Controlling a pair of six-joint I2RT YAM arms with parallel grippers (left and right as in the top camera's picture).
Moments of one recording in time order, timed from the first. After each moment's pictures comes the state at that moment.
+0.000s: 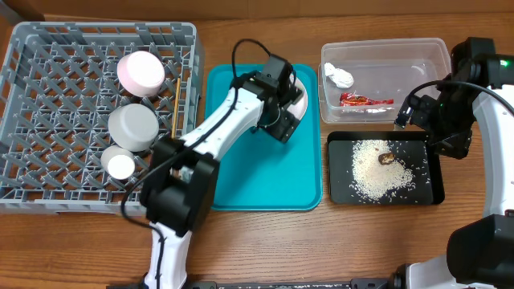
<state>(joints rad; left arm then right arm) -0.51 2.17 1.67 -0.85 0.12 0.11 -0.15 1.69 1.65 -1.52 -0.13 0.35</state>
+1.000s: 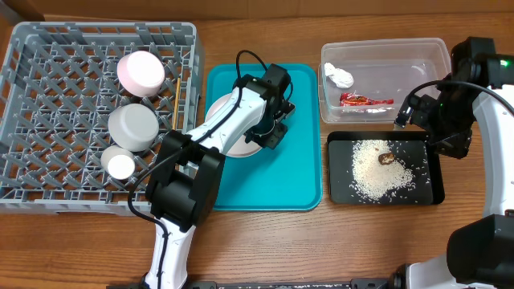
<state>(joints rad) -0.51 2.20 1.70 -1.02 0.09 0.10 -0.15 1.69 1.65 -1.52 -0.13 0.35</state>
